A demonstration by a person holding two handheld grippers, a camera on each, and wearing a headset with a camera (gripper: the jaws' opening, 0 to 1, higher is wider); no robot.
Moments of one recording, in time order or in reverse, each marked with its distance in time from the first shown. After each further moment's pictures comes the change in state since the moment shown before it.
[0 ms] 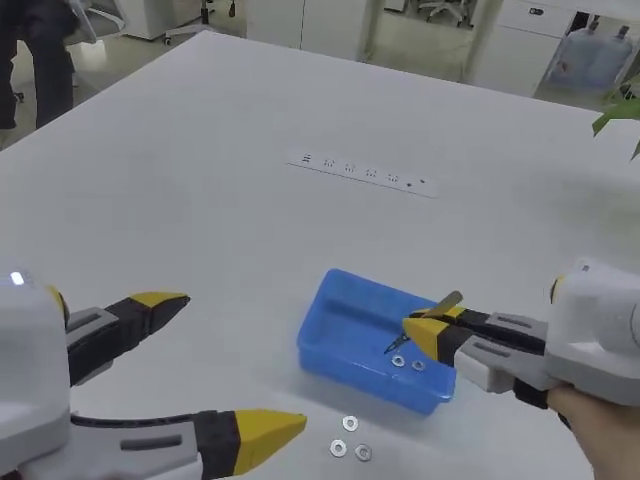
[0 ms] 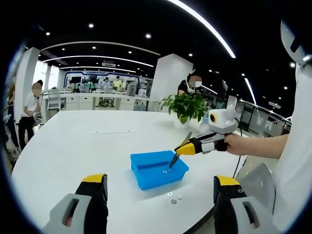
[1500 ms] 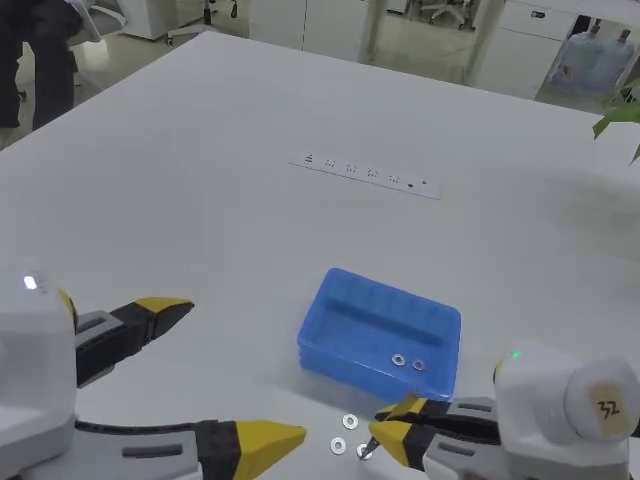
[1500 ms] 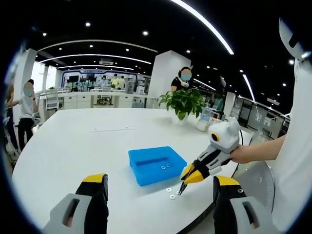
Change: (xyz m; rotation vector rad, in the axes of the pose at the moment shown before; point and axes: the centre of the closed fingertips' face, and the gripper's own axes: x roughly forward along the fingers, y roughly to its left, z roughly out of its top) left arm -0.002 -0.002 -0.010 0.016 0.029 -0.009; right arm 0.008 0.053 -0.082 -0.043 0.235 0.128
